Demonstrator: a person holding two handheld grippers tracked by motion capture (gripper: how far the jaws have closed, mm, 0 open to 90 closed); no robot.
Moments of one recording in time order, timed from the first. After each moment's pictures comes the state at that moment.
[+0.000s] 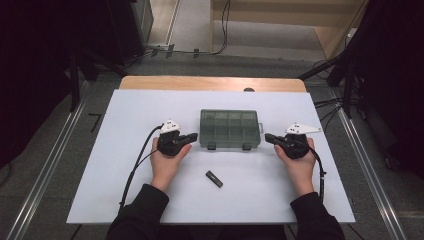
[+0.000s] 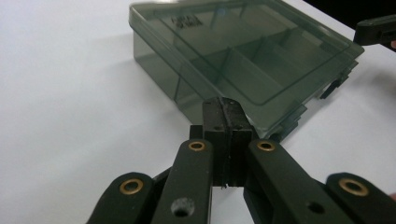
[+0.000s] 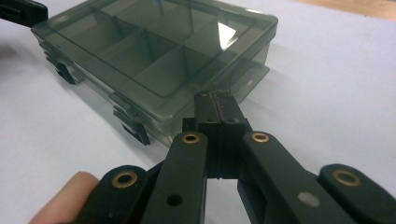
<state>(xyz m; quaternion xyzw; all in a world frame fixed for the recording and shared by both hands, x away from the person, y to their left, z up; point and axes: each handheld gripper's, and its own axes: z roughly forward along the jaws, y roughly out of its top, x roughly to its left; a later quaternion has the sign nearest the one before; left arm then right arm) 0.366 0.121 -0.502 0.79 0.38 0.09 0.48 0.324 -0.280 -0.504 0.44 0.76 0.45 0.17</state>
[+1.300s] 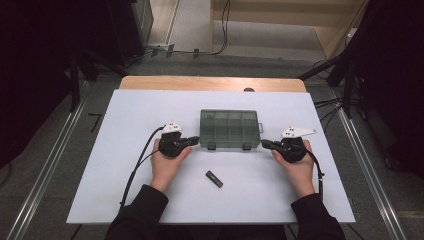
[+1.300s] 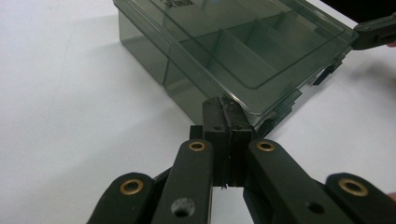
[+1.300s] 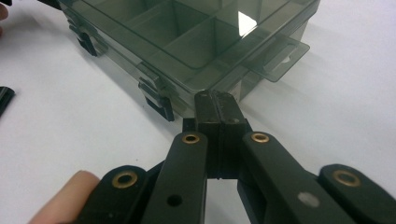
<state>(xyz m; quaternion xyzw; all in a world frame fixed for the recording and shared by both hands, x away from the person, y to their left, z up) 0.366 0.121 -0.504 0.80 0.37 0.06 0.47 0.319 -0.272 -0.508 0.41 0.79 0.44 0.14</state>
